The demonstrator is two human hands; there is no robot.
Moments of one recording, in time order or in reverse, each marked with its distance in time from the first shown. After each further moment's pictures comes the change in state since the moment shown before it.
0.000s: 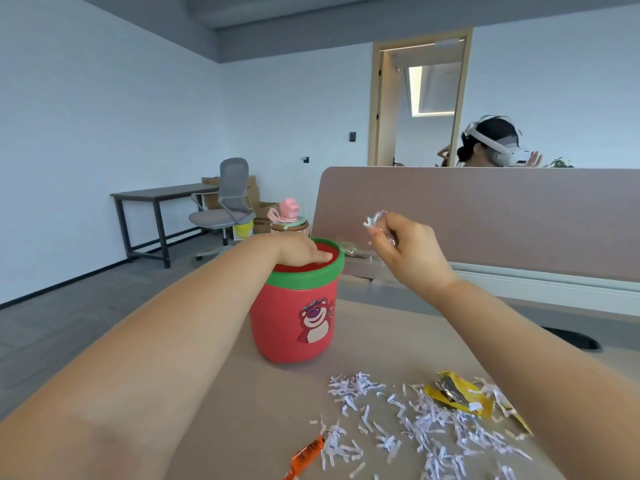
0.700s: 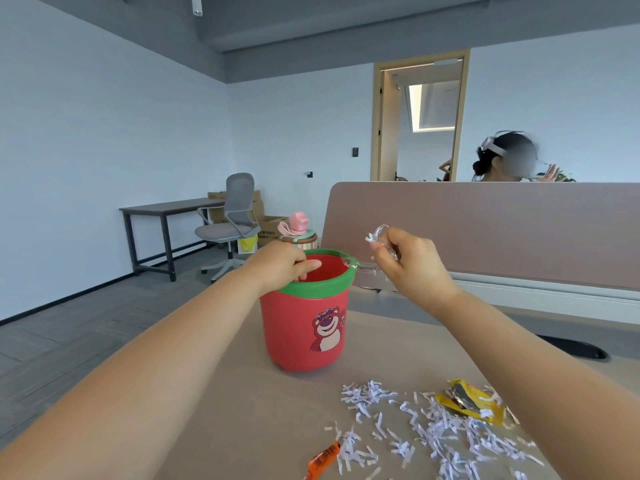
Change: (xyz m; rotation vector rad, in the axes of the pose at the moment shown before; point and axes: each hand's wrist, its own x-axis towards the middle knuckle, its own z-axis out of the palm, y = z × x) left_hand -0.047 -0.027 0.010 -0.157 0.361 0.118; right_hand -0.007 -0.015 0.005 -0.038 -0.027 -0.027
